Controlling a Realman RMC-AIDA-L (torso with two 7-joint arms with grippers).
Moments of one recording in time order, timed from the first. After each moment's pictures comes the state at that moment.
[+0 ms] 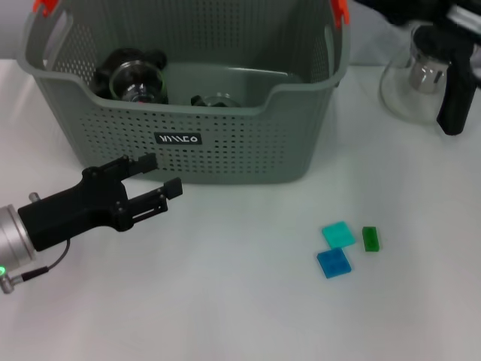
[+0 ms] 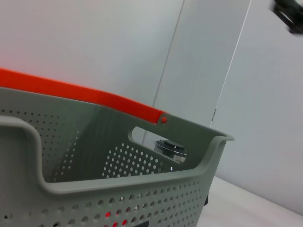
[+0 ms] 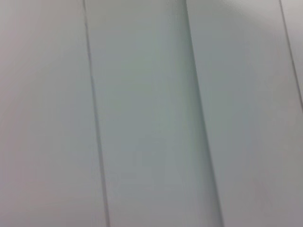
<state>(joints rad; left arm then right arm) -0.42 -2.15 0.29 0.55 2.06 1.63 -1.16 0.47 2.10 -1.10 -1.01 -1.22 -1.43 1.53</state>
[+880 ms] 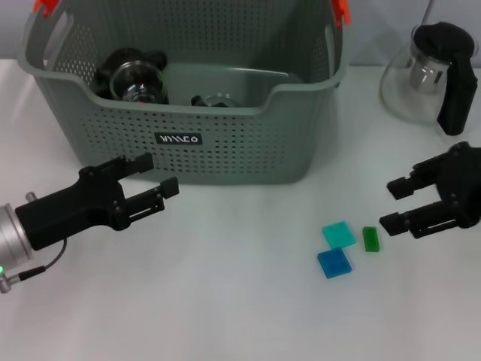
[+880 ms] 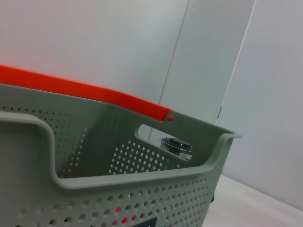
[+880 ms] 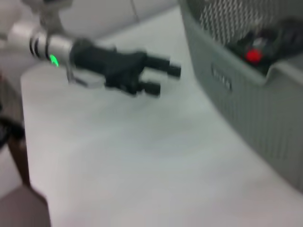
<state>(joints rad) -0.42 -2.14 0.29 0.55 2.06 1.61 -1.16 0.61 2.07 -0.88 -1.39 -2.31 -1.97 2.05</state>
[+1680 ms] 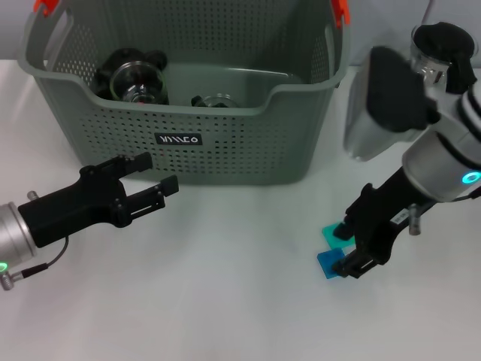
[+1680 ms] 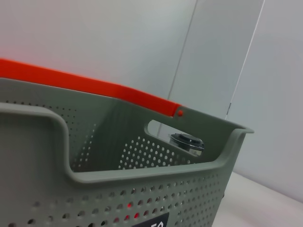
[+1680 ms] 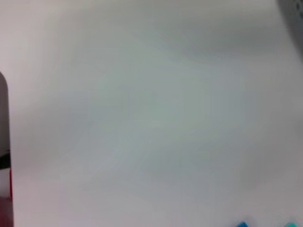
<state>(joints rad) -0.43 -2.15 0.29 0.55 2.06 1.58 -1.16 0.80 2.10 -1.38 -1.12 -2.51 -1.67 2.13</state>
